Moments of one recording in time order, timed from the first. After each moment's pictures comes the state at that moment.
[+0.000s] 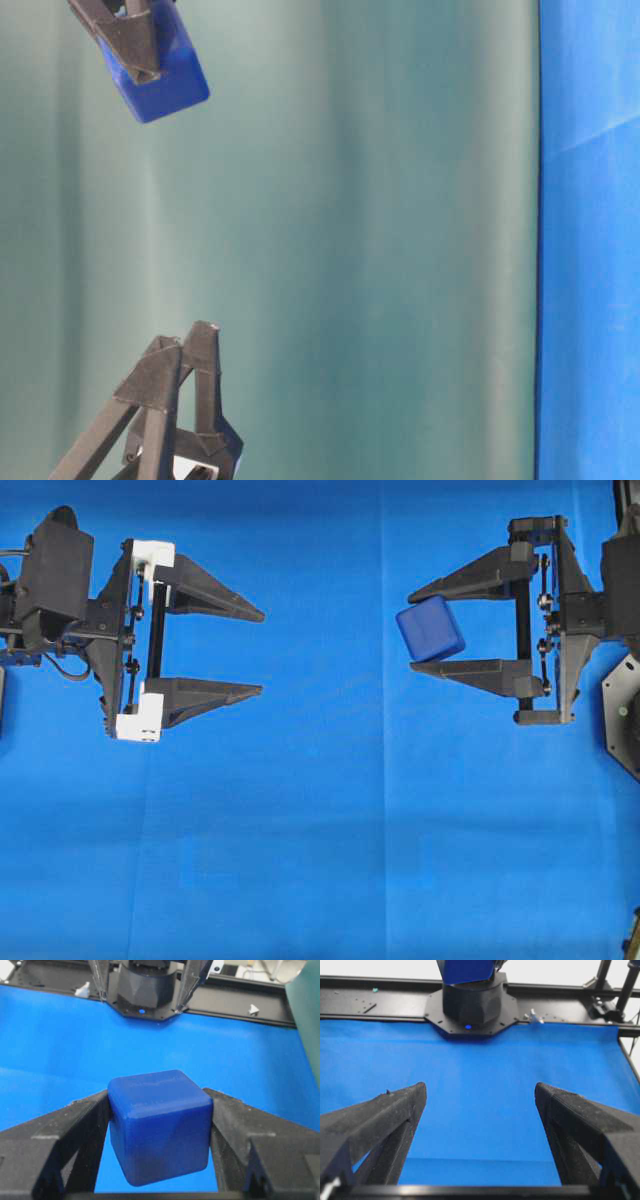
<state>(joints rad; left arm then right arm) -0.01 -0.43 0.77 0.02 -0.24 -0.05 -0.01 -0.62 0.75 -0.15 0.06 0.18</state>
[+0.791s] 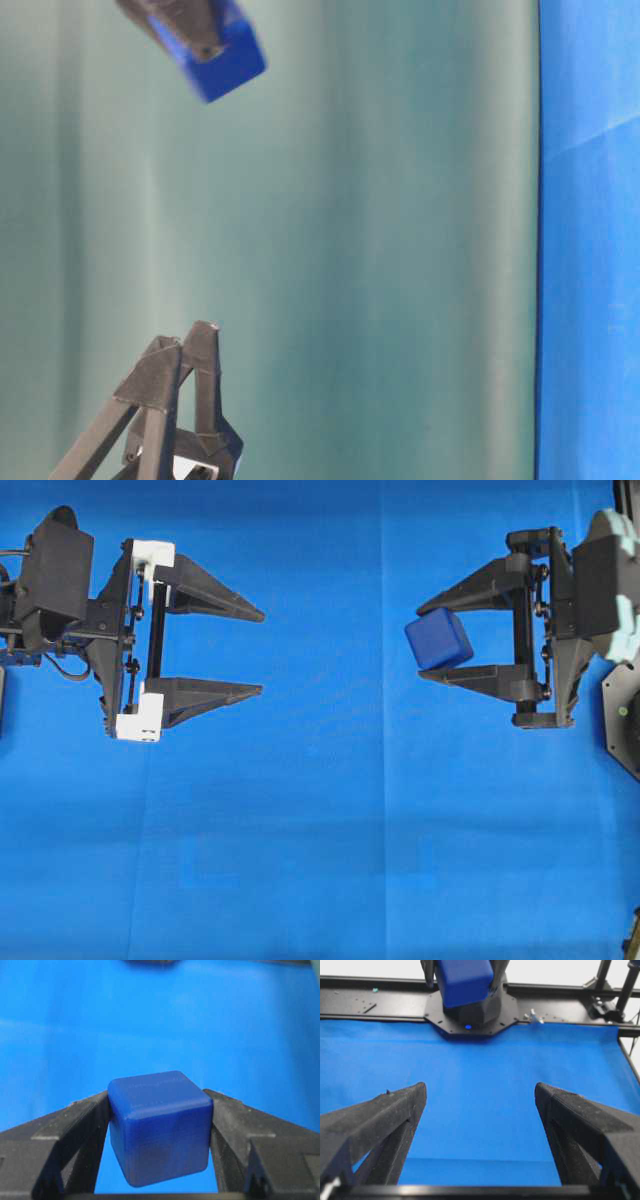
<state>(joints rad) -0.01 -0.43 0.77 0.02 -0.24 -0.05 -0.01 -0.62 0.75 -0.12 0.24 0.20</state>
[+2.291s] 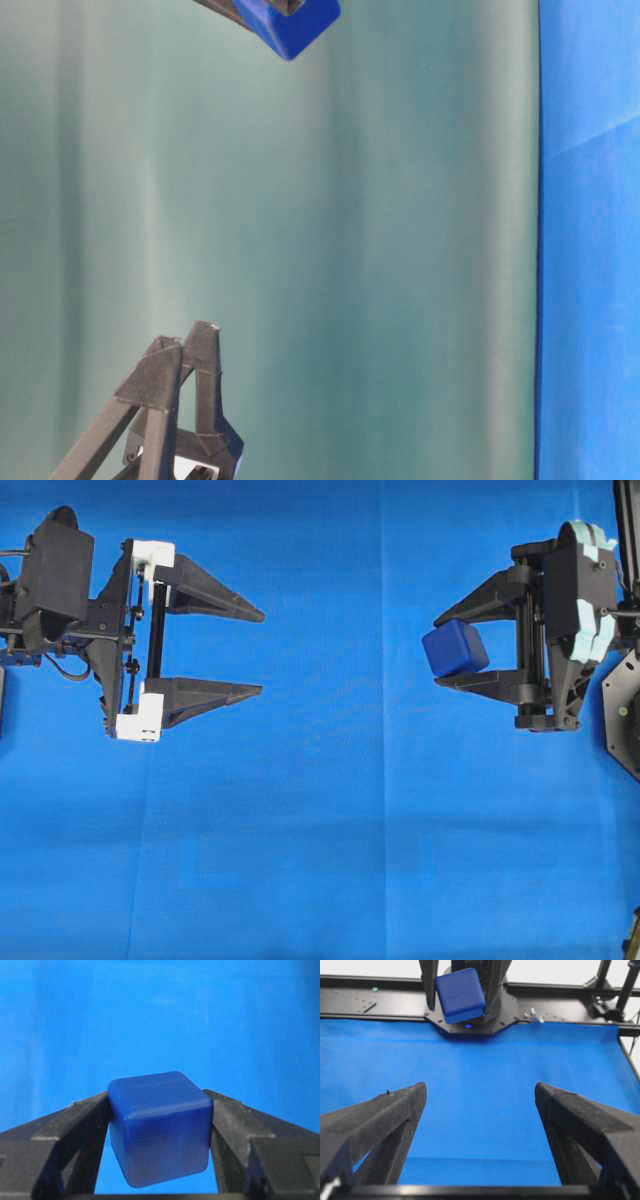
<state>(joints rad) -0.01 -0.43 0.77 0.02 -0.24 -0.05 0.00 -0.61 0.76 -0.12 0.41 0.24</state>
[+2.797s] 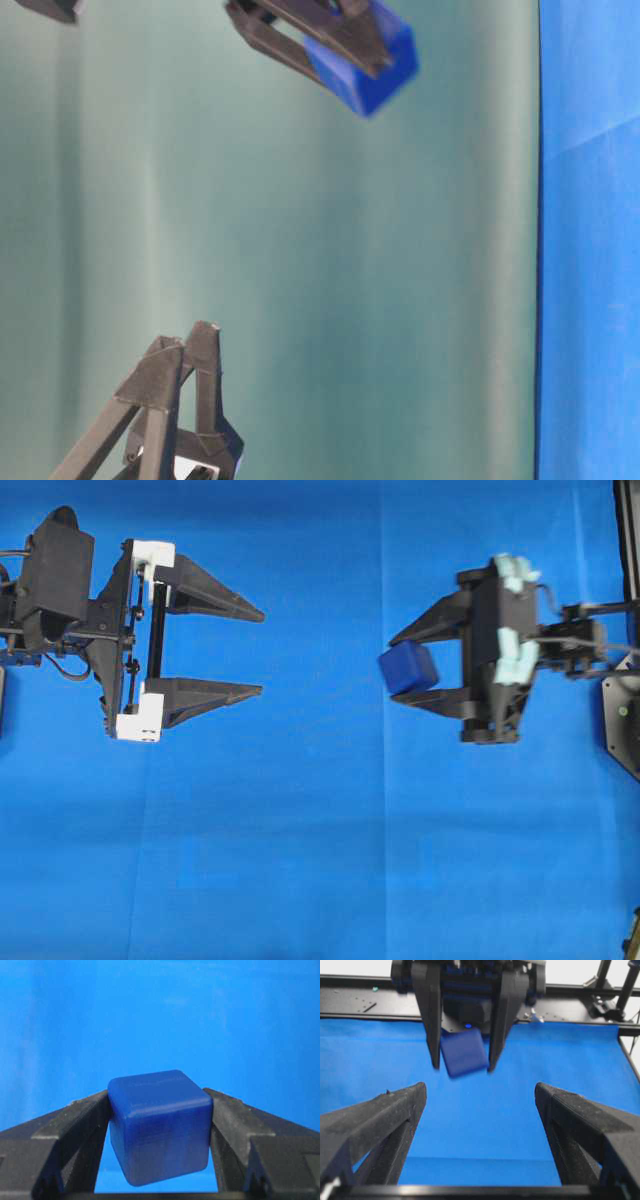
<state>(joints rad) -0.01 -0.43 0.77 0.02 -0.24 -0.05 0.00 -0.40 0.79 -0.12 0.16 0.24</state>
